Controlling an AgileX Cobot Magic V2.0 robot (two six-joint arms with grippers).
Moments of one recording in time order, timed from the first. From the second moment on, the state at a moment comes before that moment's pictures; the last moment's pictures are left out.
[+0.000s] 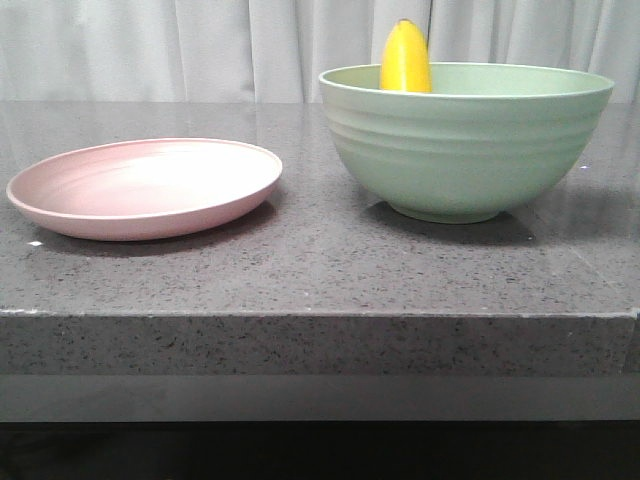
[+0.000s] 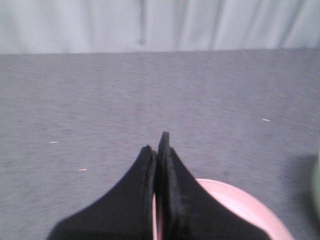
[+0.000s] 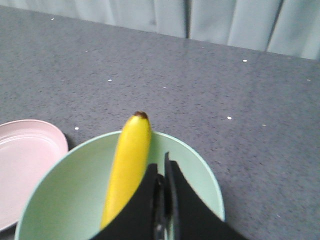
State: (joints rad) left arm -0.23 1.12 -1.03 -0.06 0.32 -0.01; right arm 0.12 1.11 -1.05 0.61 0.44 -0.56
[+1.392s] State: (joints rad) left arm -0.13 0.23 -0.31 -0.05 0.17 -0.01; right arm 0.10 0.28 -0.34 0.62 0.21 -0.56
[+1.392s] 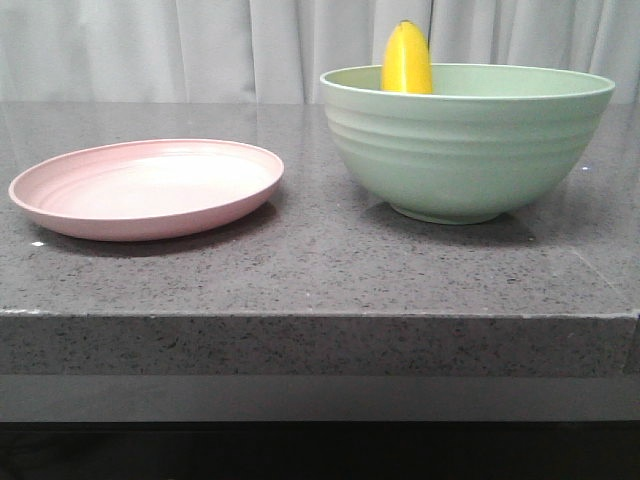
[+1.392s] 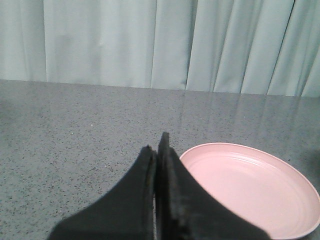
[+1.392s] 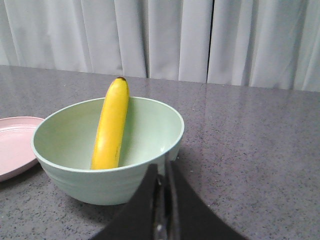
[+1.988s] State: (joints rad) left arm -0.08 0.01 -0.06 -0.03 0.17 -0.01; right arm 0.10 0.28 -0.34 0.62 0.21 -0.56
